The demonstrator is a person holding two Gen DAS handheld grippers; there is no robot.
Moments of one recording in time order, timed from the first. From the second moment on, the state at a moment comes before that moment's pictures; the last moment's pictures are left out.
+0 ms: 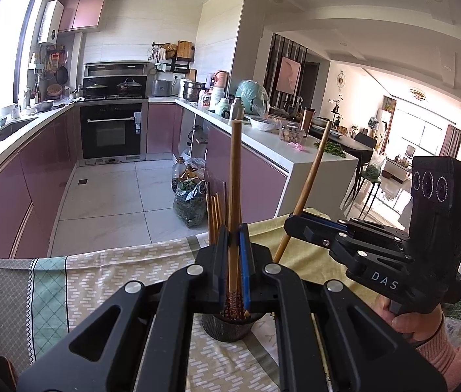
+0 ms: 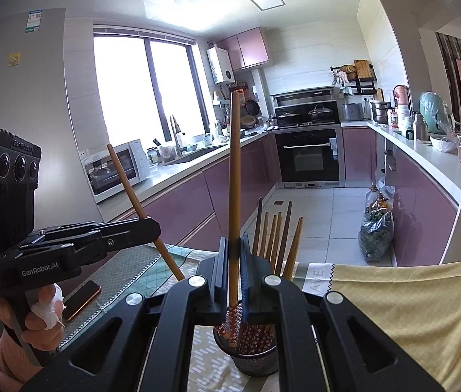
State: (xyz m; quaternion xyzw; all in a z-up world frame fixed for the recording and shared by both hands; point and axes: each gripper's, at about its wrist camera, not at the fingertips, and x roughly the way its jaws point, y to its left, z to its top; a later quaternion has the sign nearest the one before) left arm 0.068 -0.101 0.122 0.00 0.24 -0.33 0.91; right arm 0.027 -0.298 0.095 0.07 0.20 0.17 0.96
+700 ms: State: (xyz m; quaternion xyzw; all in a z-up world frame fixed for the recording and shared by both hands) left arm 0.086 -0.113 0.109 0.02 0.26 -0.32 0.91; right arm 0.050 -0.295 0.084 0.08 0.22 0.16 0.96
